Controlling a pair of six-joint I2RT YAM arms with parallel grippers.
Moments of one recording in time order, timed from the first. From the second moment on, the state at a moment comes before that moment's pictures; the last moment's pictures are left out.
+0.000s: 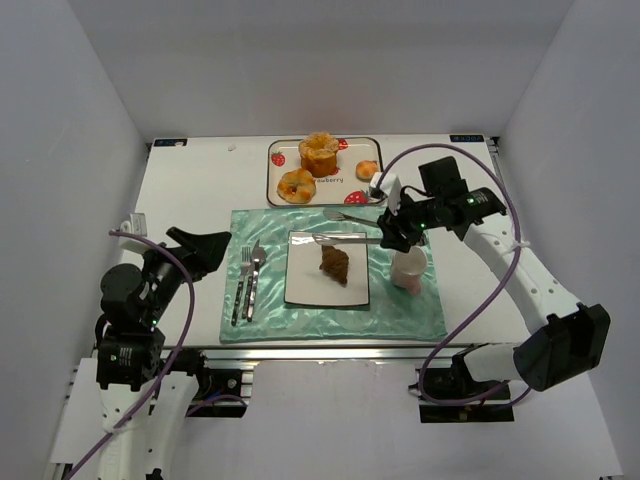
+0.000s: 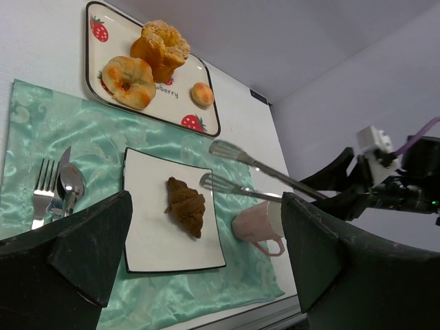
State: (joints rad) left arm -0.06 0.40 0.83 -0.51 0.26 -0.74; right arm 0.42 1.34 1.28 -0.88 -0.52 -0.63
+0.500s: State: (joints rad) left arm -0.06 0.42 0.82 -0.50 0.27 -0.74; right arm 0.21 1.37 1.40 -0.87 -0.60 -0.55
